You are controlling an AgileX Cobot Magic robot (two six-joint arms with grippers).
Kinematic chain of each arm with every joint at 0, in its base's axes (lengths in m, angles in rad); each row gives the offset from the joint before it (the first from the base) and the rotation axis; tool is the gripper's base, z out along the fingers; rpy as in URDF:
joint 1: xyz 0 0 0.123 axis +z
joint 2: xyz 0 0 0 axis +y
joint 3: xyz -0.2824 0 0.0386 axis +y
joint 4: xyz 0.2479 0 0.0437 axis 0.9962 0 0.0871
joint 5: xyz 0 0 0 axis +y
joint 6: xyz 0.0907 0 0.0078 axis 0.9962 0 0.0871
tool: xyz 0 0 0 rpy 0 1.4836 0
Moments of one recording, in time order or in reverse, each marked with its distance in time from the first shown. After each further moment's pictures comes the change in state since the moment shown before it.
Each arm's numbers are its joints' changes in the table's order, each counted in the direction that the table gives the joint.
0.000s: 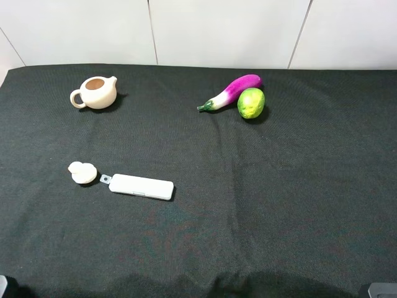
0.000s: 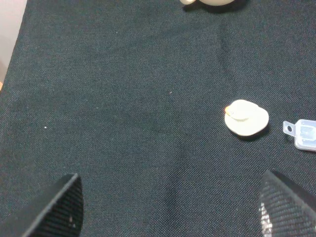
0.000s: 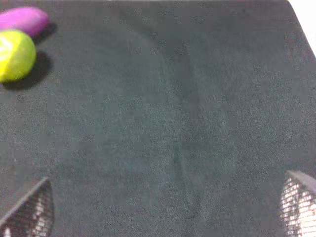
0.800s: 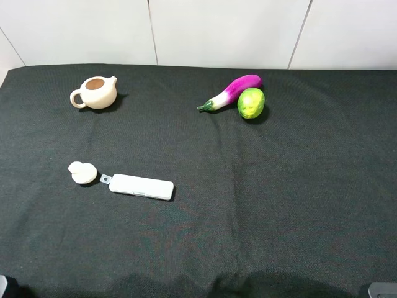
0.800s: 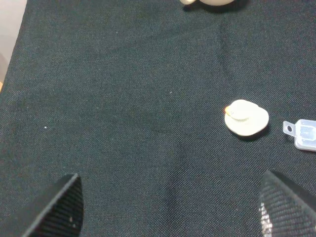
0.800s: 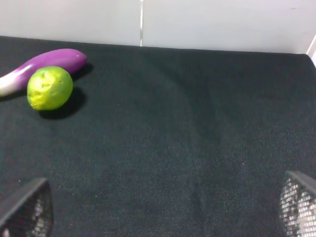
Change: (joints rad) left arm 0.000 0.000 0.000 0.000 0.000 0.000; right arm 0.050 -0.096 0.000 0.049 -0.010 -0.052
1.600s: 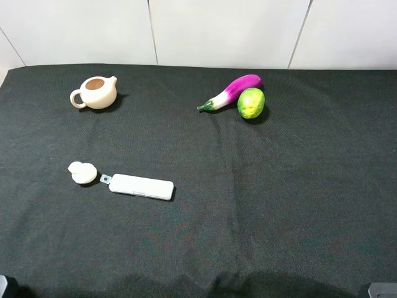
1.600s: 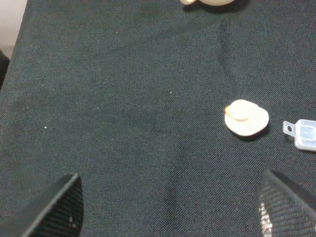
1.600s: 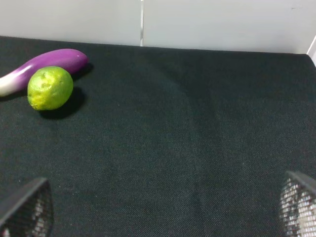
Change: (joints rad) left arm 0.000 0.000 0.000 0.000 0.000 0.000; right arm 0.000 0.000 0.000 0.000 0.000 0.000
